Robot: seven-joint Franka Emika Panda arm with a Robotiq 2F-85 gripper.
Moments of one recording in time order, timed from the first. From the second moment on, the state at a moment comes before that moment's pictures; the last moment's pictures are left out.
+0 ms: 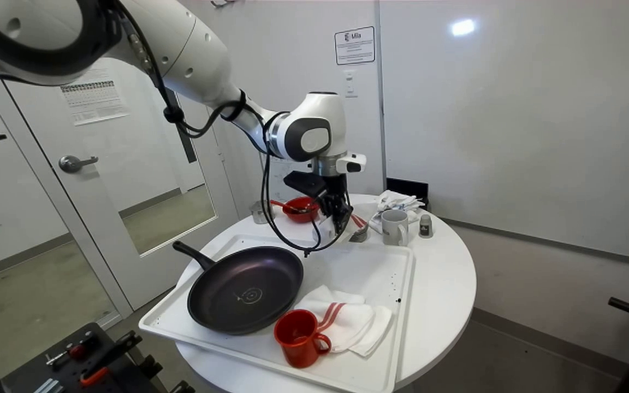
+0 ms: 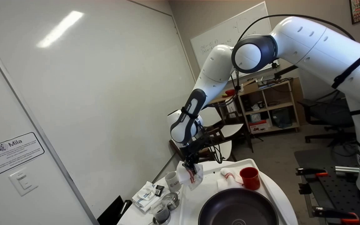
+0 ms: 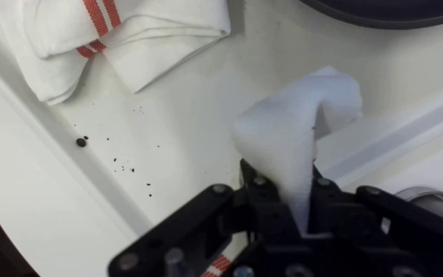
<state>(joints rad) -0.14 0.70 -0.07 -1.64 0.07 2.33 0.08</state>
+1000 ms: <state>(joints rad) -0.24 0.95 -0.07 -1.34 0.14 2.16 0.08</state>
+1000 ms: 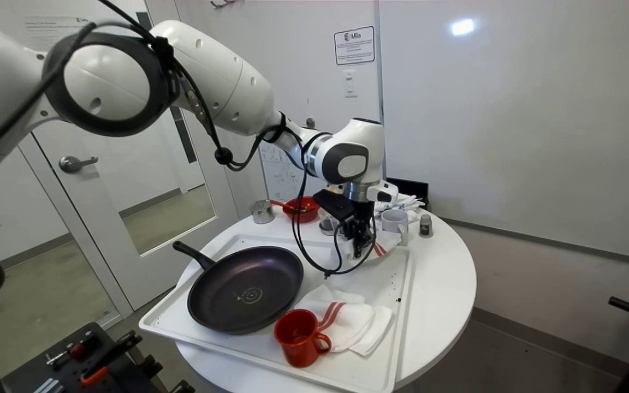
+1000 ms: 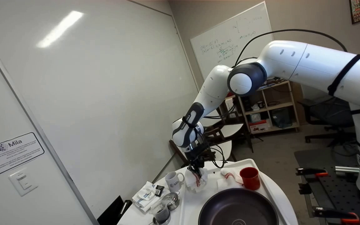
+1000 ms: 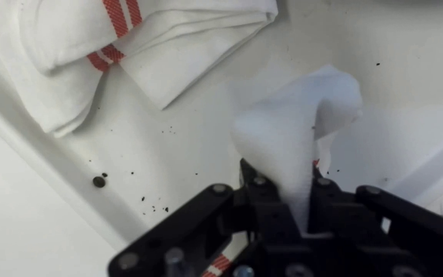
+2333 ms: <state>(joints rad) -0.26 1.18 -0.10 -1.08 0.14 2.00 0.17</state>
